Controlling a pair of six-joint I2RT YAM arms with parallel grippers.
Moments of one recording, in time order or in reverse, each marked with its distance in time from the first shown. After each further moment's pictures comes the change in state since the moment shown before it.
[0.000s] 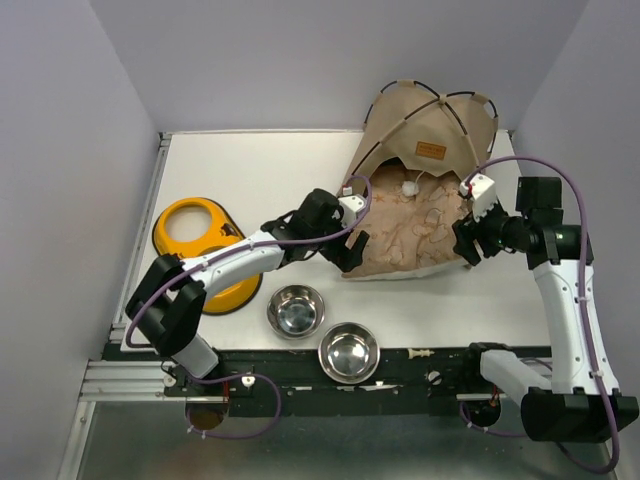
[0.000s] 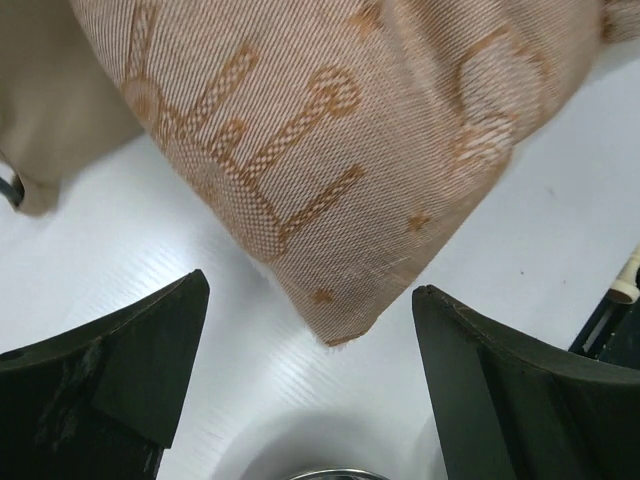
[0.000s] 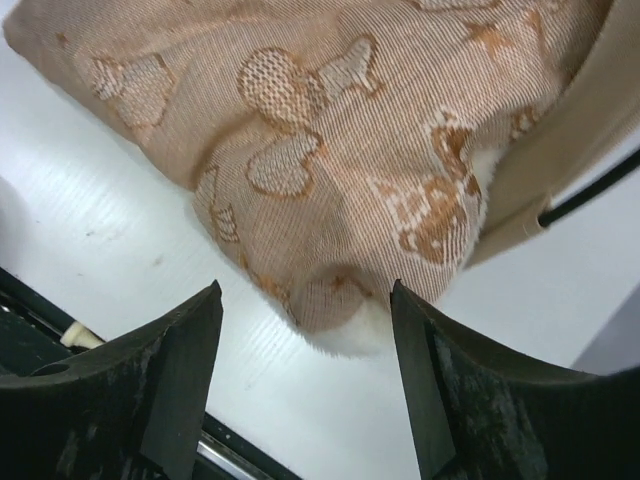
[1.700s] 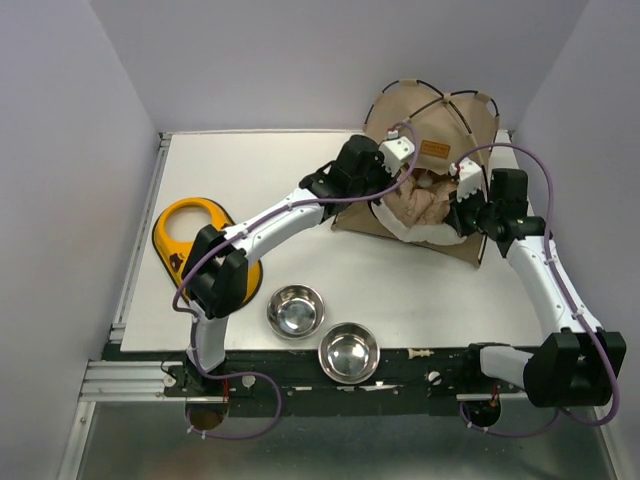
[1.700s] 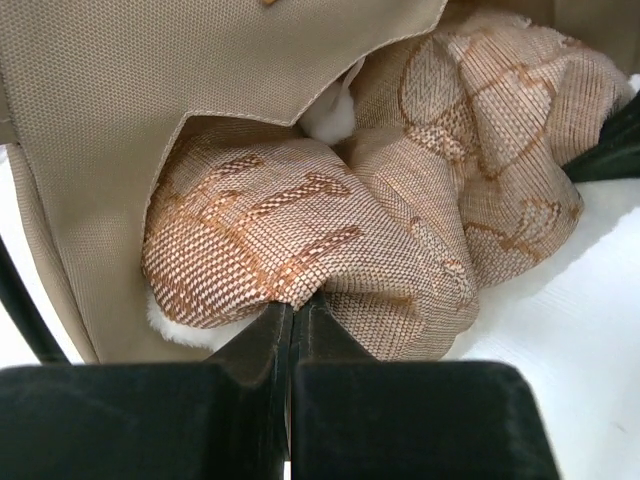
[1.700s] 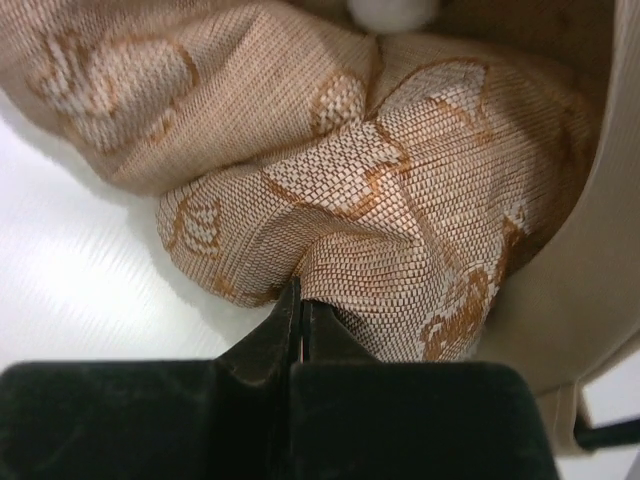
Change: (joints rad) left arm -0.005 0.370 0.637 -0.040 -0.083 0.138; right arm 0.041 0.142 -0.193 0.457 0.061 0.244
